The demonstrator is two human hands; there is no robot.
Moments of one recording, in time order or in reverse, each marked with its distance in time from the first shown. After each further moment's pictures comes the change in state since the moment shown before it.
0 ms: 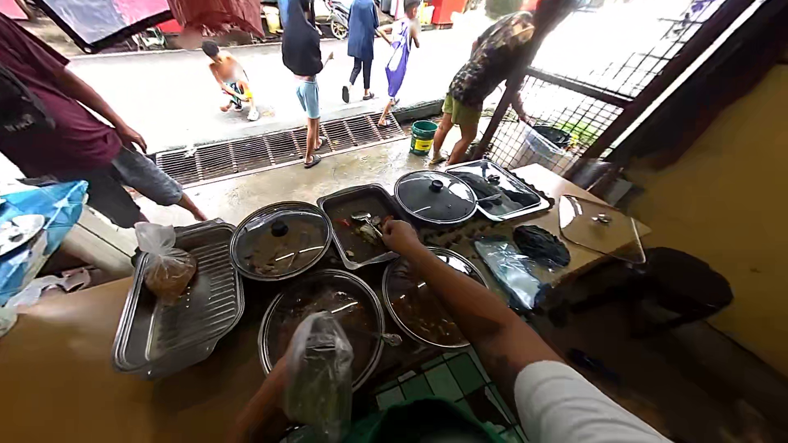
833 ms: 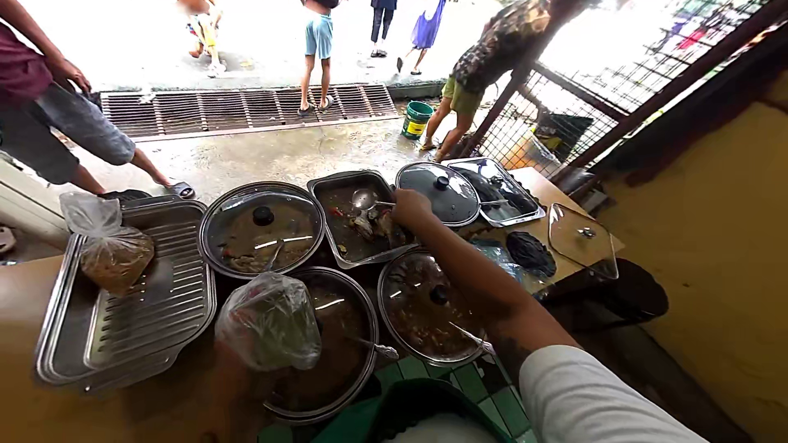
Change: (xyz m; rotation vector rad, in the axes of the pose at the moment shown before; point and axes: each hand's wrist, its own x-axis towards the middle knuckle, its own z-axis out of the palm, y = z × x) left_hand 0.075 0.020 -0.019 -0.332 0.262 0.604; right_hand 0.051 -0.033 -0.050 -0.457 -0.024 0.165
